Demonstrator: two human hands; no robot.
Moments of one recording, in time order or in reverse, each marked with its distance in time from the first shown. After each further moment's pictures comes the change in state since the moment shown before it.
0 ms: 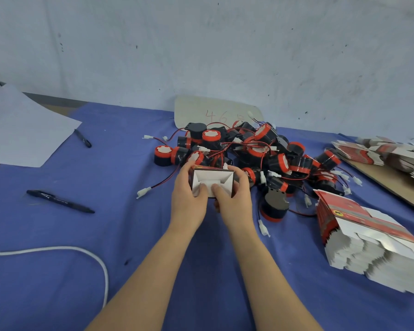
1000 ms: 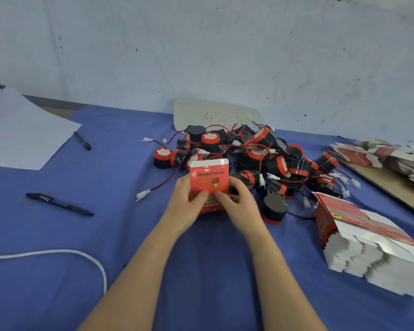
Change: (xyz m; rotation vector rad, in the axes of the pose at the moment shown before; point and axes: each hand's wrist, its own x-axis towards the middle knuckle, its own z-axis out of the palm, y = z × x) left_hand 0.005 0.002 -0.016 0.122 -0.243 -0.008; right_hand 0.010 0.002 -0.027 -0.323 -0.188 -0.067
